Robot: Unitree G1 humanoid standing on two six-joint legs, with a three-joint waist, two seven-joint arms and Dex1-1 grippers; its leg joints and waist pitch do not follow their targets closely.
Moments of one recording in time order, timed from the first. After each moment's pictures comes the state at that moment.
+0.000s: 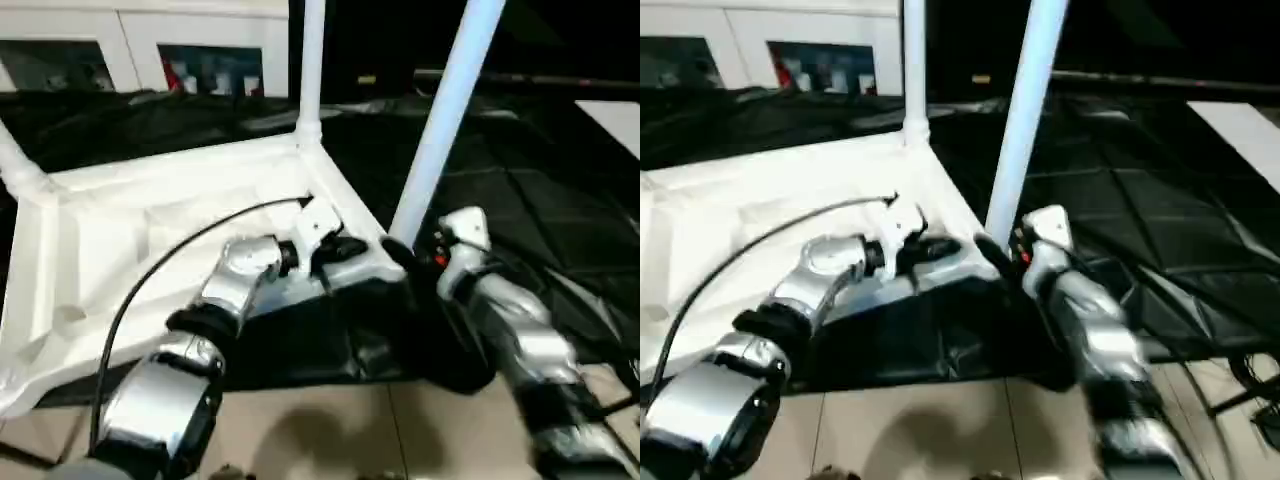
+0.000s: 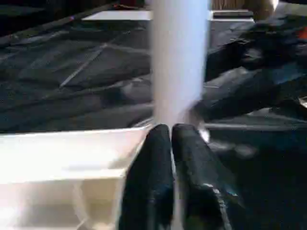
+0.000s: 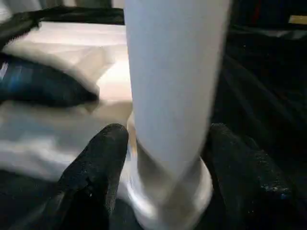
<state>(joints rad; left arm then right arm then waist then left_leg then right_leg) -0.79 0.16 -0.12 0.91 -0.05 -0.18 -0.99 -0.31 -0.30 -0.03 0.31 0.24 0.13 0.70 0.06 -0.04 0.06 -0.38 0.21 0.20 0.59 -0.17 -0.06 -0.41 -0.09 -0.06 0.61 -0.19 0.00</state>
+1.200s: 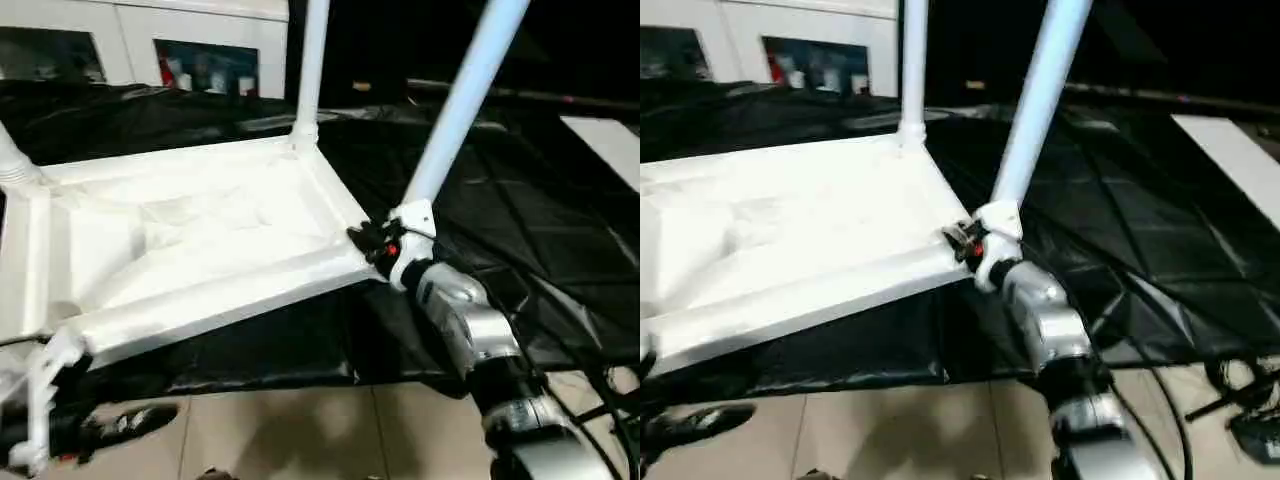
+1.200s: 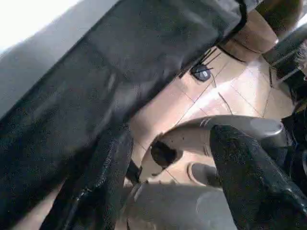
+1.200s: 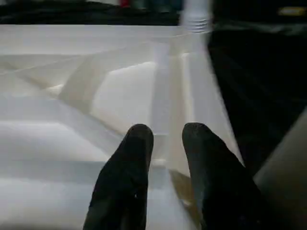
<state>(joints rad) 0.41 0.78 0.35 -0.19 -0.48 0.57 -1.24 -0.61 -0.10 0.02 0.71 0.19 0.07 0.39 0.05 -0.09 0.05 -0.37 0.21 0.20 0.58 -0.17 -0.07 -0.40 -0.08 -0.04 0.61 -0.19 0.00</state>
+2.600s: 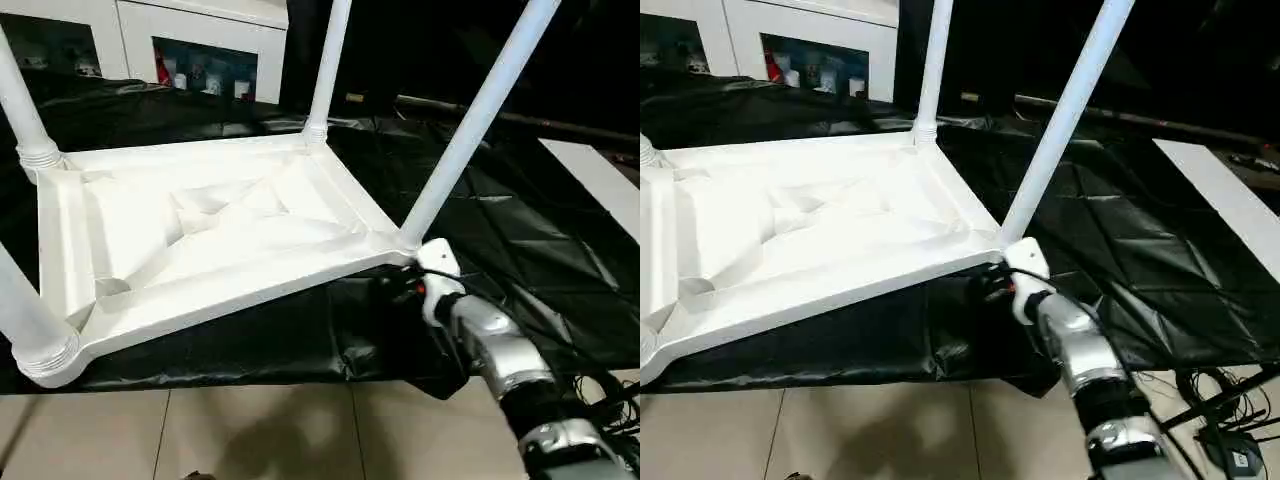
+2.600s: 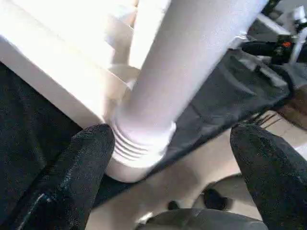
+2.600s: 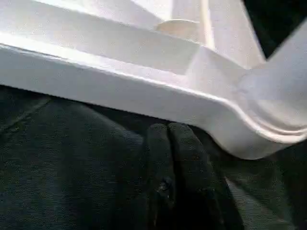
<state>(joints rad) 0.51 0.94 0.90 -0.04 -0.67 0.61 -1.29 -0.44 -0.21 0.11 0.67 0.06 0.06 0.49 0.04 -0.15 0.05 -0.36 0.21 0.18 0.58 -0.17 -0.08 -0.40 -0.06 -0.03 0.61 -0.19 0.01</state>
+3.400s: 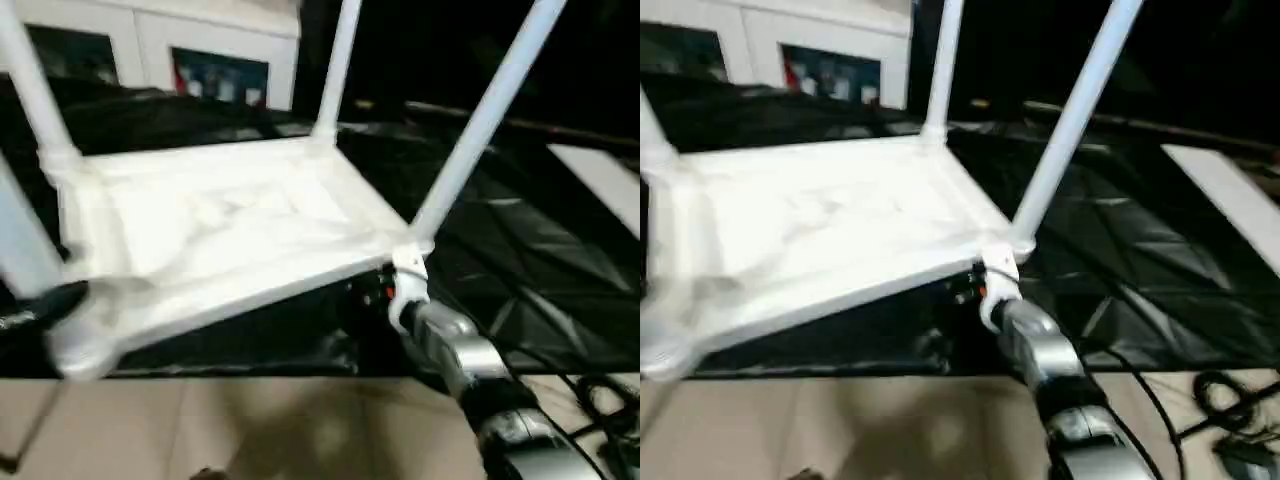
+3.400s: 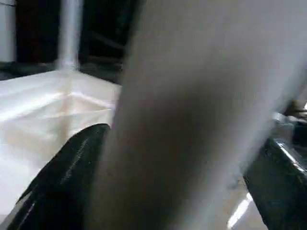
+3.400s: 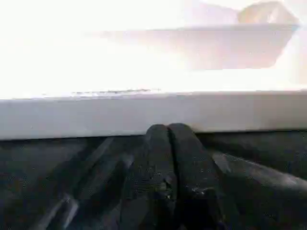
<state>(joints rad) 0.06 0.80 0.56 -0.15 -0.81 0.62 -1.18 -0.55 -0.04 0.02 0.86 0.13 0.11 0.37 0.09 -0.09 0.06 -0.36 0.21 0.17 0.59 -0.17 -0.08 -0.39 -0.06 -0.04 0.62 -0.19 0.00</state>
